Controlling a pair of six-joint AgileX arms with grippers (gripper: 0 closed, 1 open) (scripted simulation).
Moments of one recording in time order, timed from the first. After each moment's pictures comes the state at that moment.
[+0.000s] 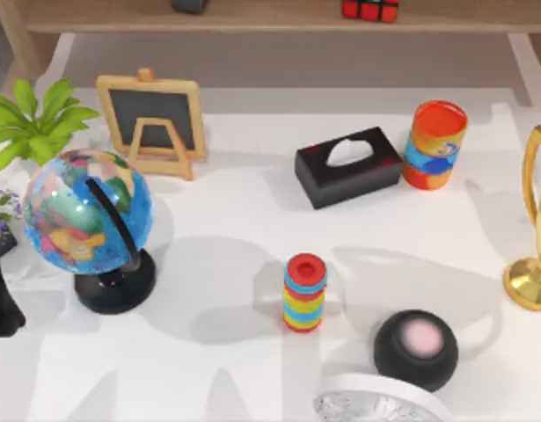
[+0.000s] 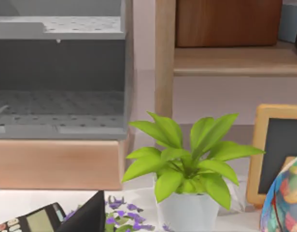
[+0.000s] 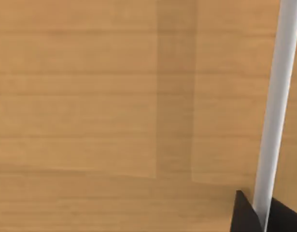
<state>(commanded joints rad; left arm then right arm) 0.00 0.00 0.00 0.00 0.00 0.00 -0.69 2.06 0.51 1.56 -0.66 -1.55</state>
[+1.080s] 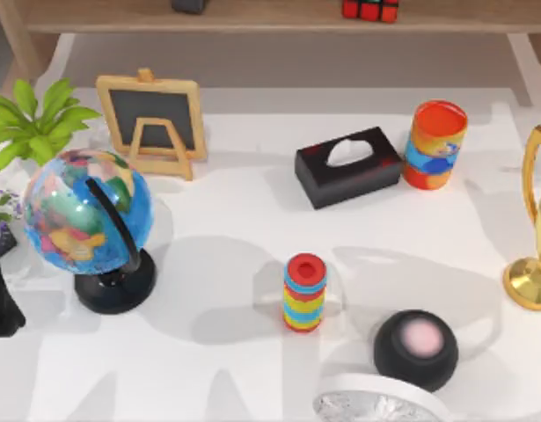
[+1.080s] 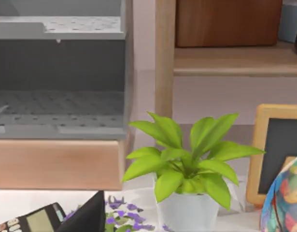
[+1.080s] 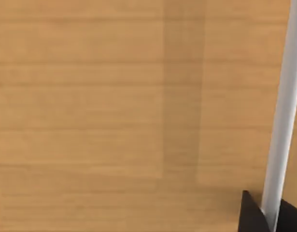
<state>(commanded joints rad) 0.00 0.00 0.00 0.00 0.00 0.00 -0.57 2.17 0.77 1.39 -0.52 -1.55</state>
